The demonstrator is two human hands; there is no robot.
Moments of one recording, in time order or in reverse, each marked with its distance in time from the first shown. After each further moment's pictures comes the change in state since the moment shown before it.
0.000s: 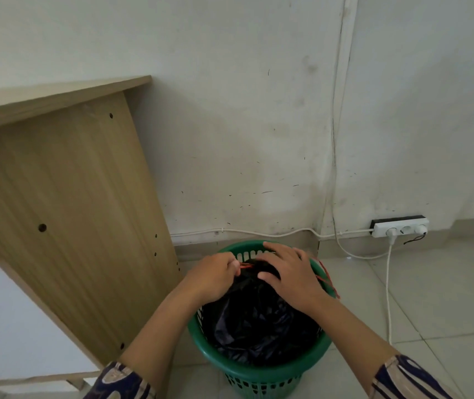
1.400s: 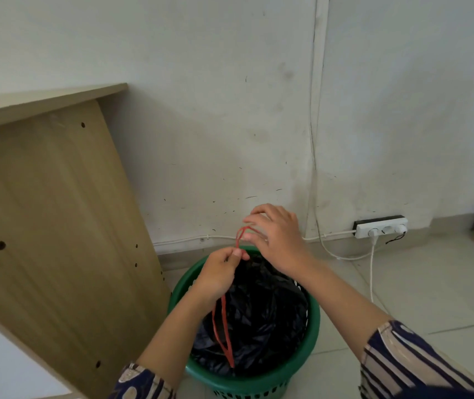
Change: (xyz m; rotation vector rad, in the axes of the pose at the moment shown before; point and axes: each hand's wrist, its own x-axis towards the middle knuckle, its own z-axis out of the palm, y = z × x) left_hand 0.024 0.037 0.030 -0.689 0.190 0.023; right_hand 0.040 -0.001 -0.061 0.088 0.258 -0.070
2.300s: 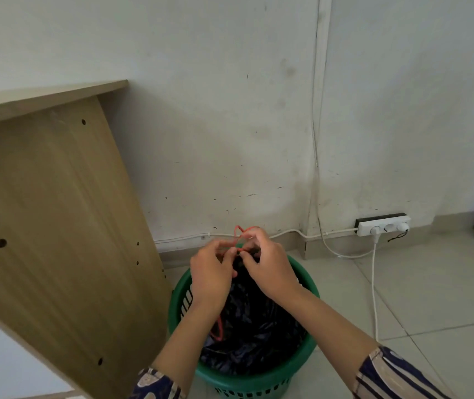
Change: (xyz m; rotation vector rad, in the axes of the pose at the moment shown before) left_hand -0.004 -0.006 0.001 0.167 0.418 0.124; right_hand -0.030 -0.028 0.026 0.467 -0.026 0.281
